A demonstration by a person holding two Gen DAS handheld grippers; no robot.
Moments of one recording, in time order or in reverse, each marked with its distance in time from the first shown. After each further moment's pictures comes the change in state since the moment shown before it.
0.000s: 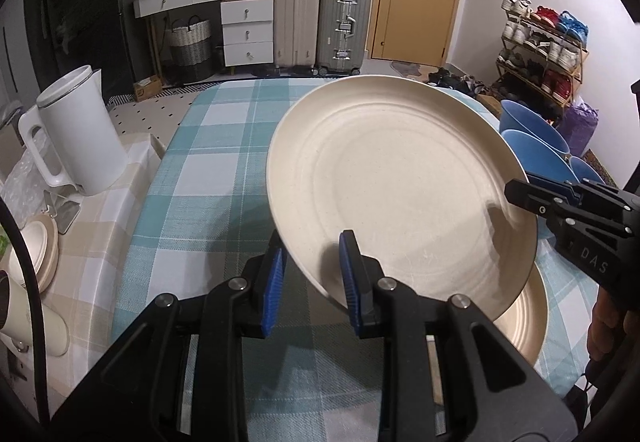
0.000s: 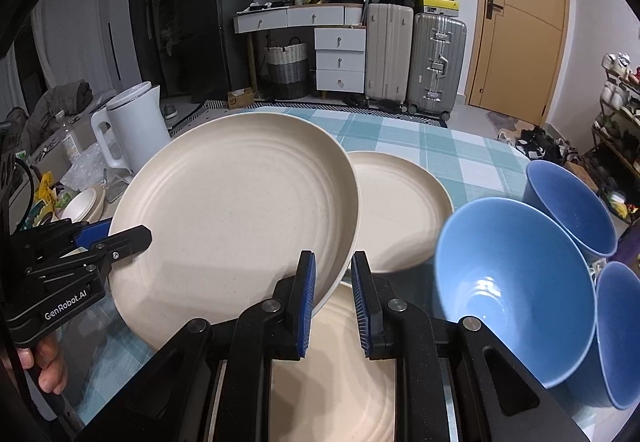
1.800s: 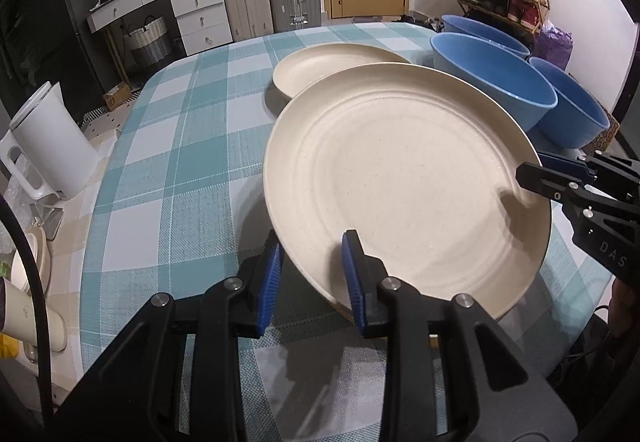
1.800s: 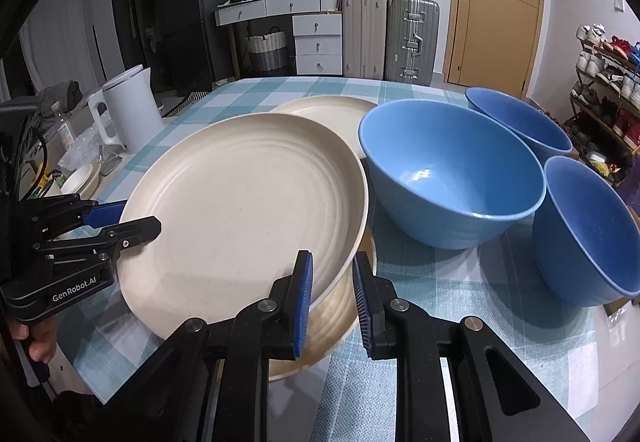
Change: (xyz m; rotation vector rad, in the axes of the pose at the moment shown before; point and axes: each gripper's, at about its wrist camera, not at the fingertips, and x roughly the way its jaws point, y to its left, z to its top) left arm -0.012 -0.079 -0.060 0.210 0.132 -0.027; right arm -0.050 -0.028 -0.097 0.057 0.051 -0.042
